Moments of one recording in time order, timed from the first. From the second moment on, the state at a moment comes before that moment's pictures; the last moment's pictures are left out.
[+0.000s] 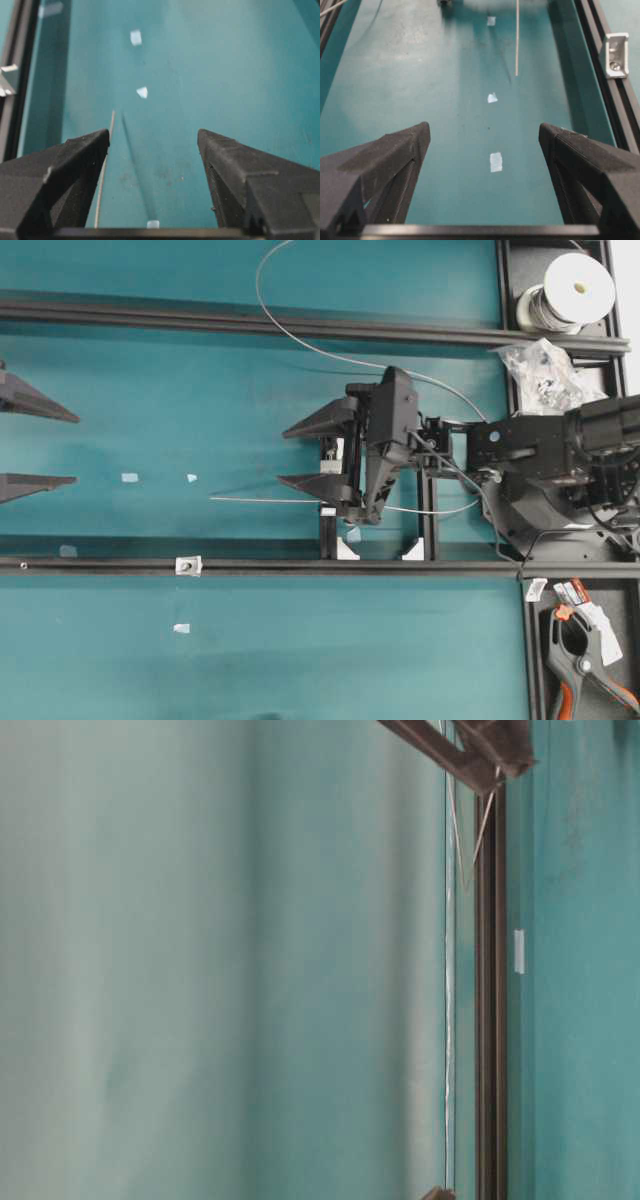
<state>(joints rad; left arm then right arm) 0.00 -0.24 1.24 -0.04 -0.68 0.09 0.00 -0.14 1.12 0.13 -0.56 0.19</state>
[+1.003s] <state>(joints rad) 0.00 -0.14 1.23 -0.04 -0.76 0.07 0.09 0.02 1.00 0.14 -0.56 0.24</state>
